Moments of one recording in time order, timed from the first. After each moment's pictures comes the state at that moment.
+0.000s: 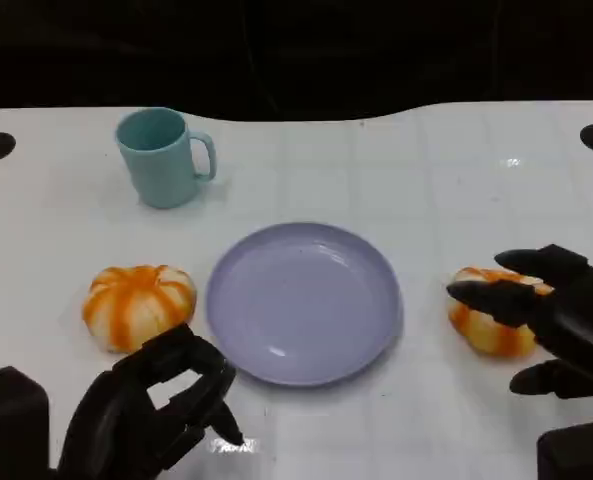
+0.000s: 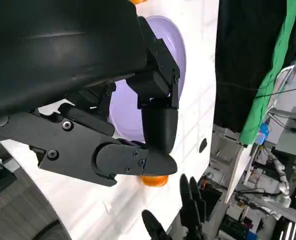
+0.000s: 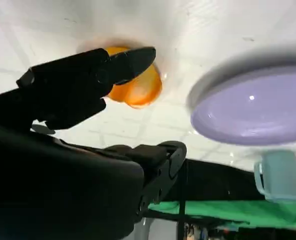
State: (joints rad) left arm 0.22 0.02 0.02 -0.23 -0.40 0.30 -0.30; right arm -0.14 -0.53 0.19 0.07 -0.81 -0.39 0.11
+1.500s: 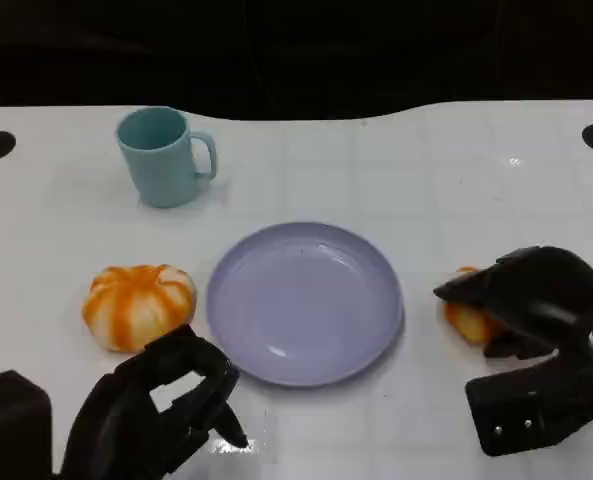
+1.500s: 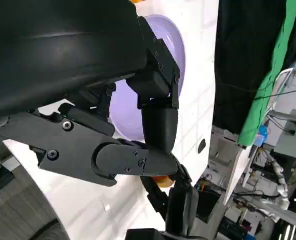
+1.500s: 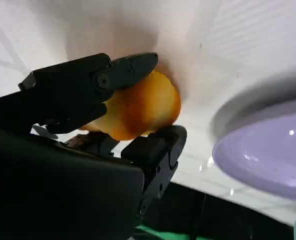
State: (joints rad) left arm 0.24 0.01 0.01 -0.28 -0.40 0.32 -0.28; right arm -0.48 -0.45 0.49 0.54 -0.91 -0.27 -0.10
